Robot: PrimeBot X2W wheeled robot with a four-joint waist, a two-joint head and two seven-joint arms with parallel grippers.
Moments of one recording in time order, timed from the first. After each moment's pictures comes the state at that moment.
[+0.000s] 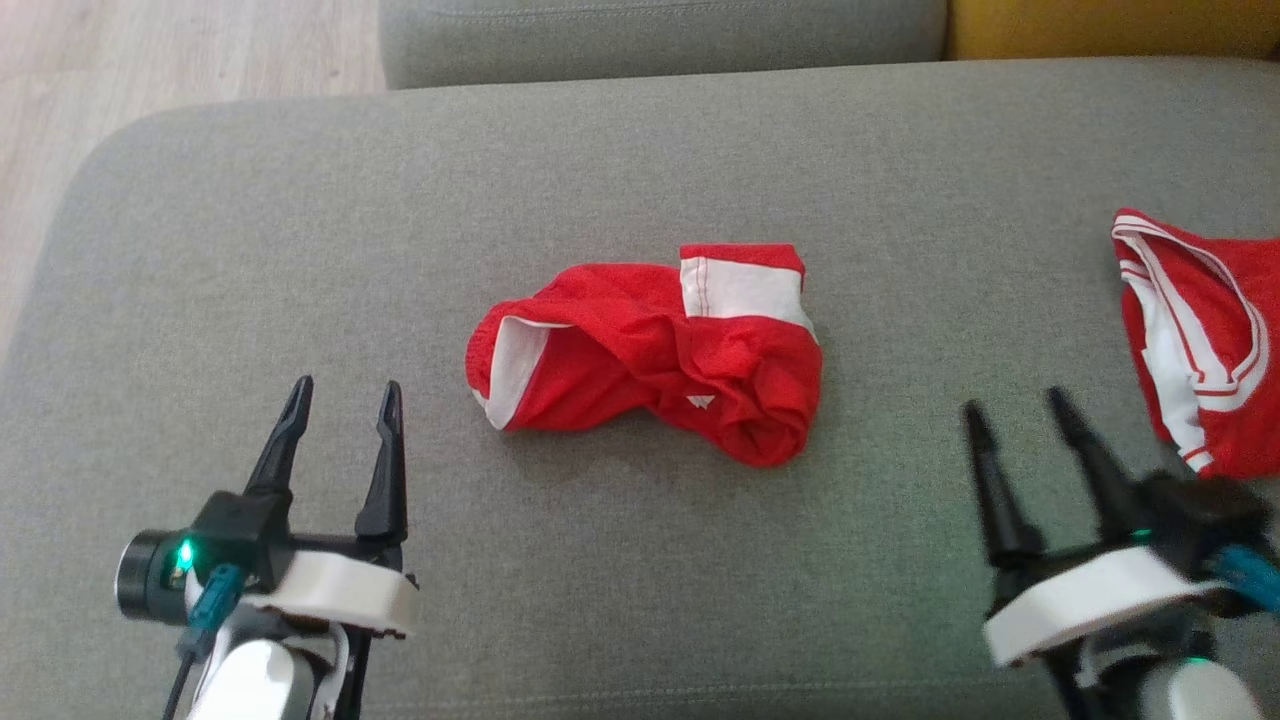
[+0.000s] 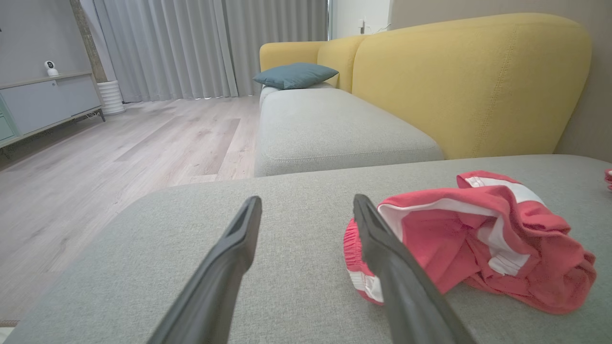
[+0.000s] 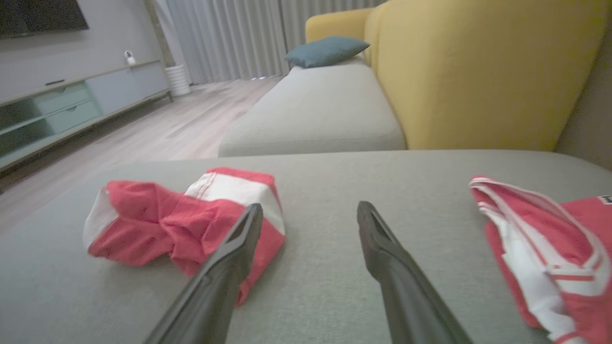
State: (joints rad) left arm -0.04 0.24 -0.32 0.06 -0.24 0.18 -0.25; right arm 0.11 -0.07 0.02 -0.17 0.18 0.13 0.10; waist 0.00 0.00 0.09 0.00
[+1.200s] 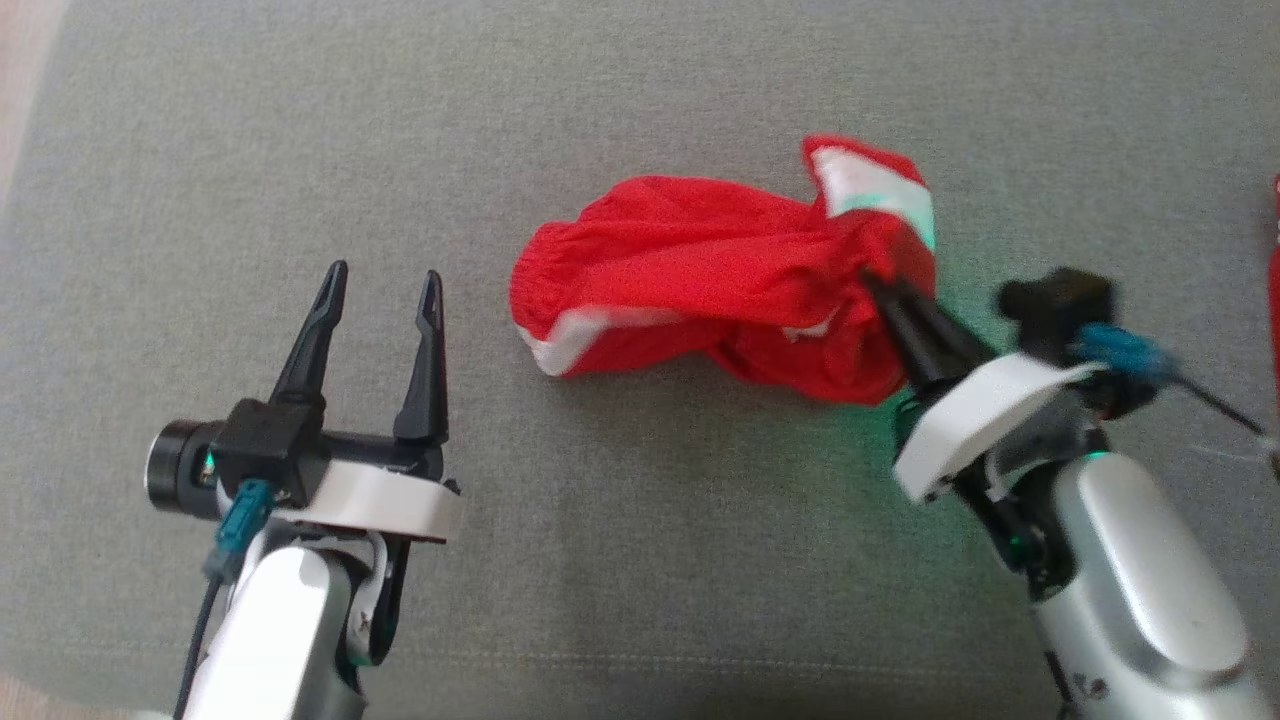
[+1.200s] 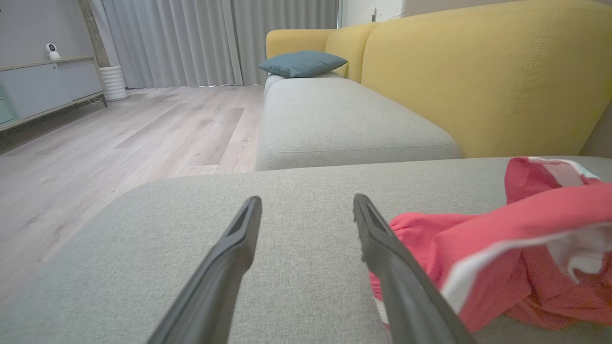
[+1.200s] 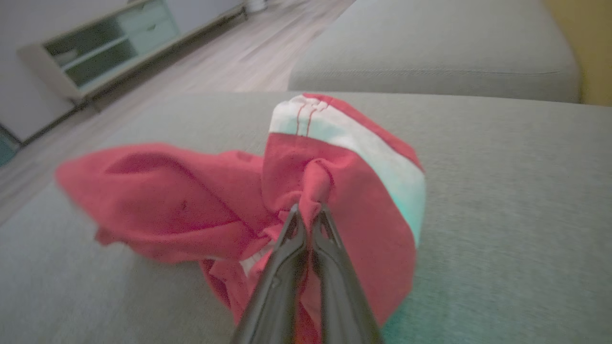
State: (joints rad) left arm -0.20 0.17 -0.32 0.05 -0.18 0.14 -0.25; right arm -0.32 -0.16 0.30 0.13 0.31 0.13 0.23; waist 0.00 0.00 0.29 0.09
